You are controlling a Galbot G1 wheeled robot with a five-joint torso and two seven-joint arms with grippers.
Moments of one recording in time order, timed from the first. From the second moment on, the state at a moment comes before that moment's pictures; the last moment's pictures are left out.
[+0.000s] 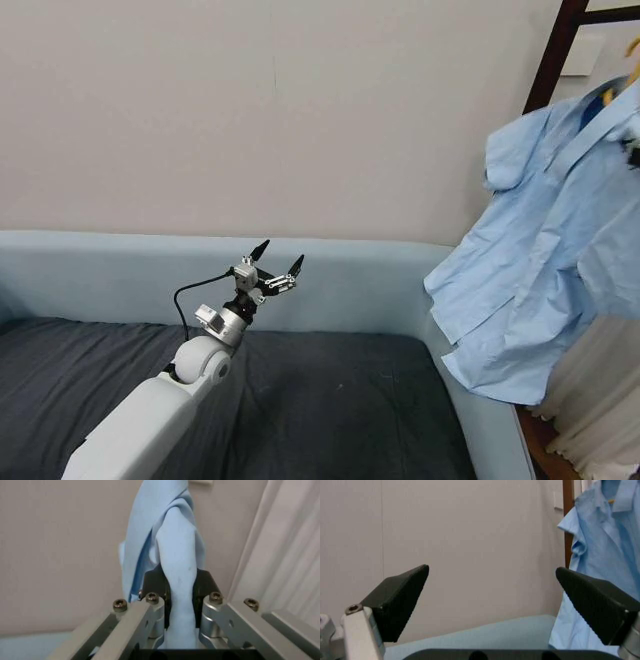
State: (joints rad) left arm 0.64 -1.01 0.03 -1.50 -0.69 -0.43 0.16; right arm 0.10 0.41 -0.12 1.69 1.34 -0.63 0.62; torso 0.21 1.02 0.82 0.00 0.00
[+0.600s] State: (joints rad) left arm 0.71 -0.97 -0.03 -1.51 -0.70 -0.46 0.16; right arm 0.50 0.67 -0.44 1.40 1.35 -0.62 0.85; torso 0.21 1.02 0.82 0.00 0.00
